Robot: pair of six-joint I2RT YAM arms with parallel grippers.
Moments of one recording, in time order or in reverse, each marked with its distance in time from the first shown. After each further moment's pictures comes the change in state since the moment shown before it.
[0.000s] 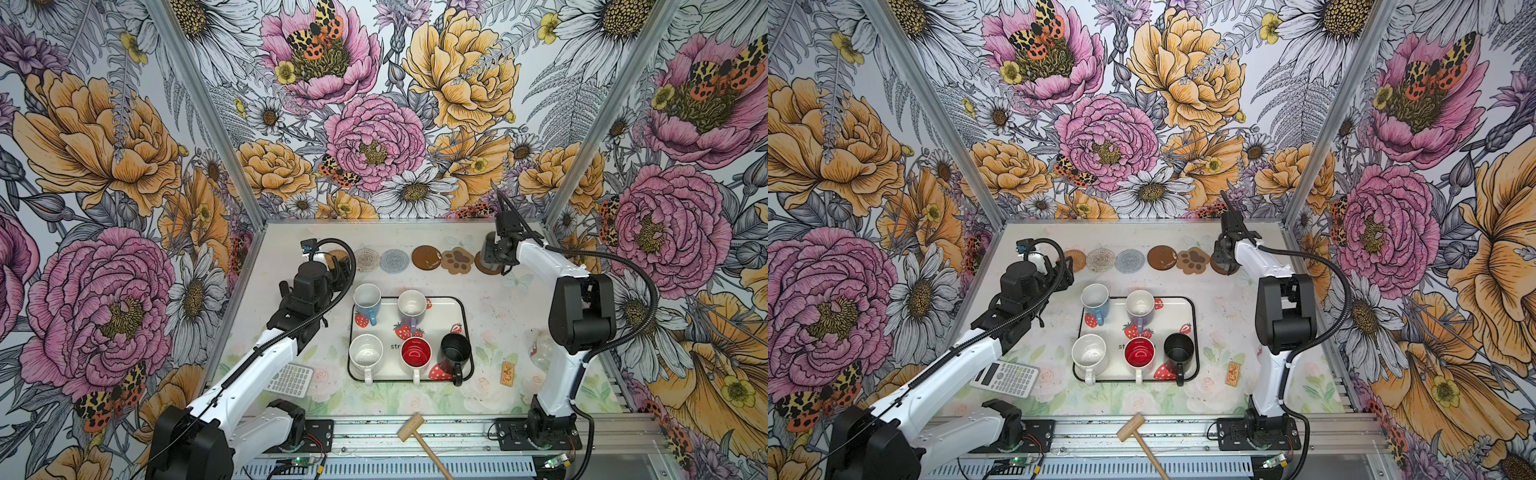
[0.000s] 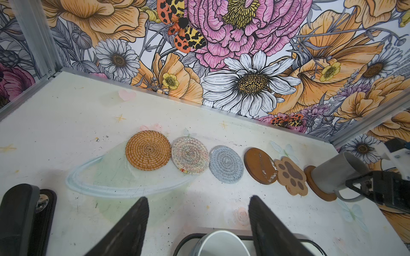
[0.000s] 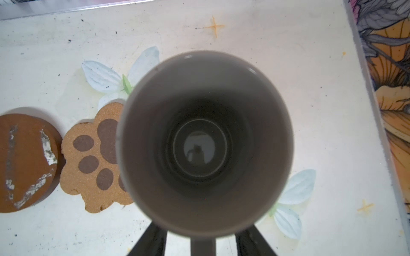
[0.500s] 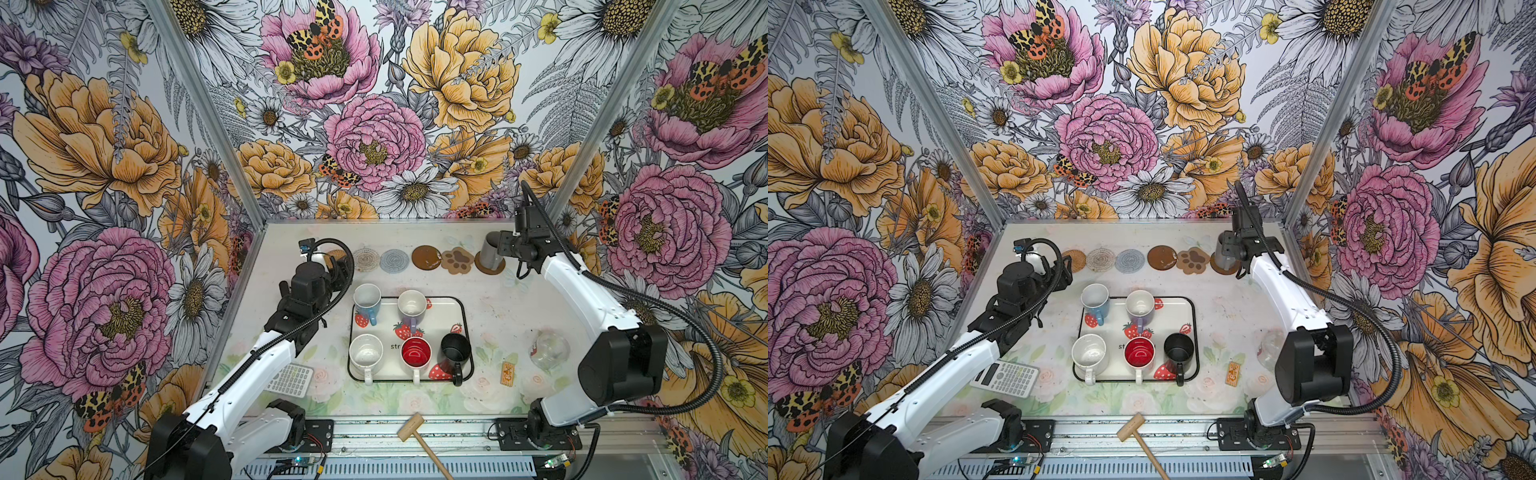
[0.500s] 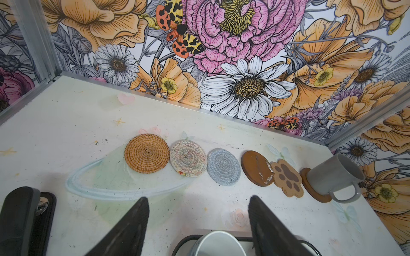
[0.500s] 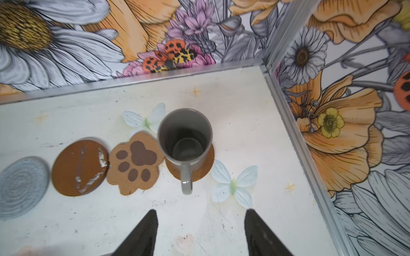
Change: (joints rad) left arm 0.000 -0.036 0.000 -0.006 0.002 0.000; right arm 0.094 -0.412 -0.115 -0.008 0.127 0.001
